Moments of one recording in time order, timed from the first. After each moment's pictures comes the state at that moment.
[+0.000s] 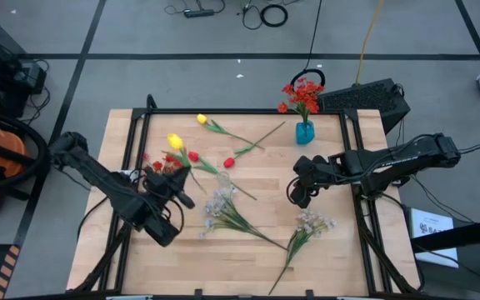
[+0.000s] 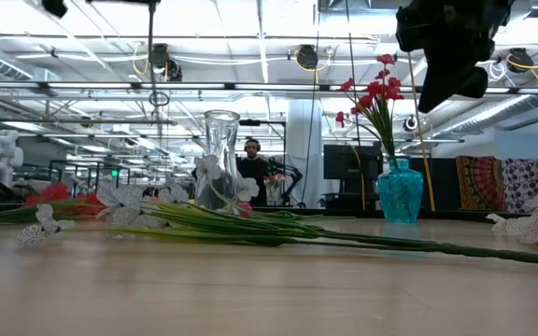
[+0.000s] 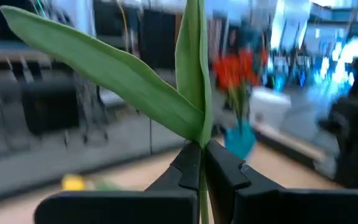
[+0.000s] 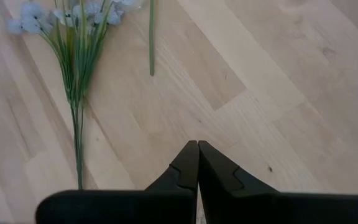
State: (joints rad) left arm -0.64 1.36 1.08 -1.12 -1.55 -1.55; right arm 0.16 1.18 0.94 -0.80 0.16 0.78
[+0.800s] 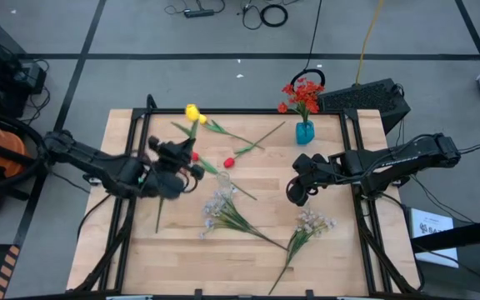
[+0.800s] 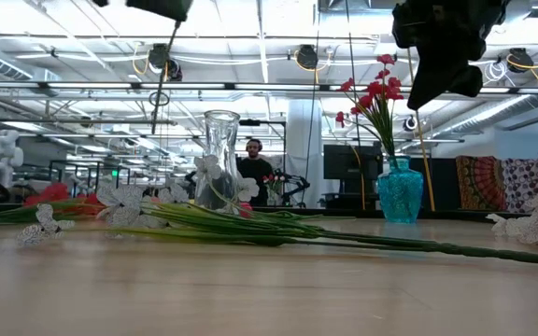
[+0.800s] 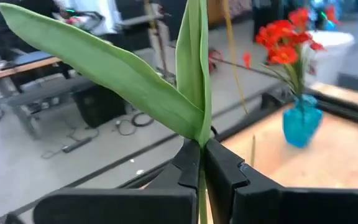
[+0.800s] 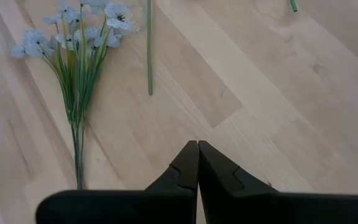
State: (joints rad) left arm -0.31 1.20 1.08 -0.55 -1.24 -0.52; right arm 0.16 1.18 0.94 -0.76 0.22 0.80
